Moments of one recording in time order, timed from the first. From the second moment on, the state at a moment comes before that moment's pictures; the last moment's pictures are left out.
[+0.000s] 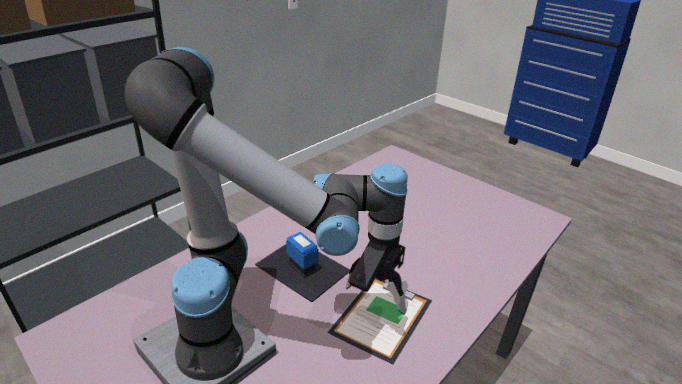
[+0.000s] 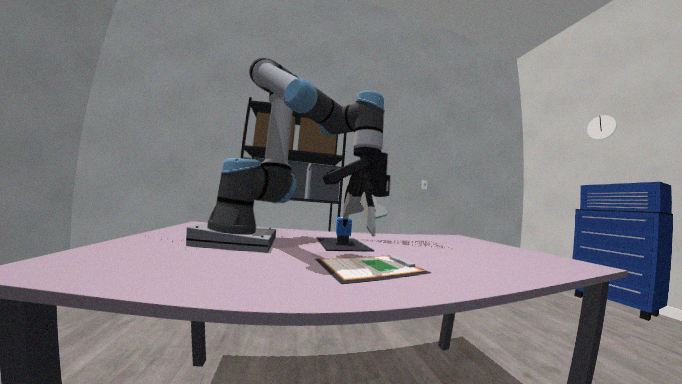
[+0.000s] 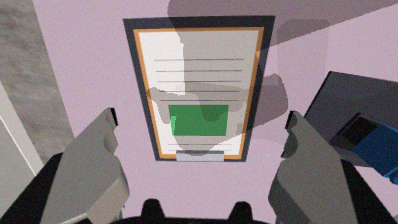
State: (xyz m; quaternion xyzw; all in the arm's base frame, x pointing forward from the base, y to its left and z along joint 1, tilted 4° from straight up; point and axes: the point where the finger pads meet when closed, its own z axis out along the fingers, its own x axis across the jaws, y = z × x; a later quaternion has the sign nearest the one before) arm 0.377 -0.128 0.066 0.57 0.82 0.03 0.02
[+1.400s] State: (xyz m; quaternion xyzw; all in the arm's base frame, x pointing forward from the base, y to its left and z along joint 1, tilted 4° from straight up) arm 0.374 -0.133 0.114 0.81 0.58 0.04 0.01
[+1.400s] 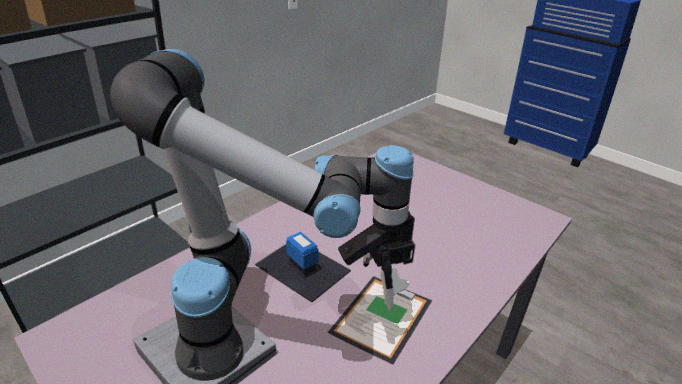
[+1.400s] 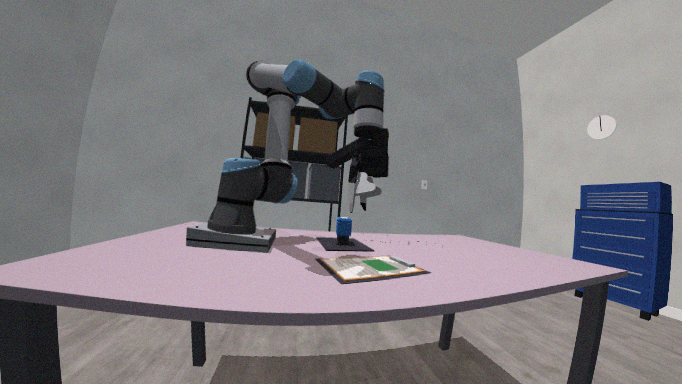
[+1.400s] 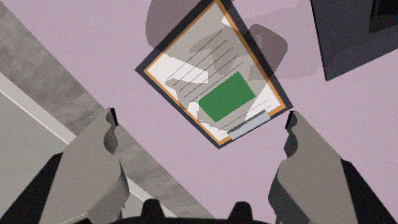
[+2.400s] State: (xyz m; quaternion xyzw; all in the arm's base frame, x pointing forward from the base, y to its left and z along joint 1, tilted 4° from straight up) arm 0.370 -0.133 0.184 0.99 0.12 0.04 -0.01
